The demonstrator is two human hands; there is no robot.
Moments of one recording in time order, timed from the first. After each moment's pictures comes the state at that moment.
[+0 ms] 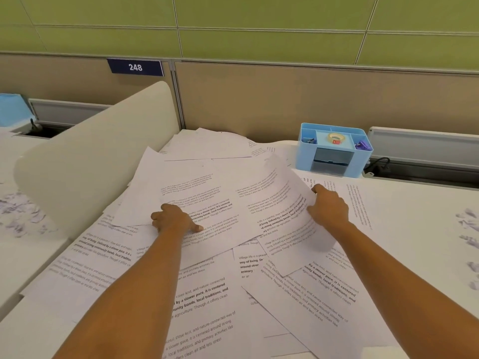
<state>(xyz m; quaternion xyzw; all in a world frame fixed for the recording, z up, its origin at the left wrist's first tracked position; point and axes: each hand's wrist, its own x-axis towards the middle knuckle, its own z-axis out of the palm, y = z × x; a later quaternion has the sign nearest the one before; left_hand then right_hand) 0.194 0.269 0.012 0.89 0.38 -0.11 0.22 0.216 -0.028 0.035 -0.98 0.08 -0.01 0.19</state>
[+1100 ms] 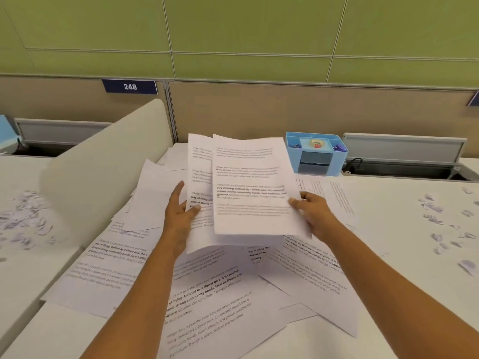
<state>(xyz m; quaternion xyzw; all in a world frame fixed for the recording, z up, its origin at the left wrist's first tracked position) 0.124 0.280 0.040 0.63 0.08 0.07 0.77 0.144 0.012 0.053 -0.69 0.16 0.01 0.71</state>
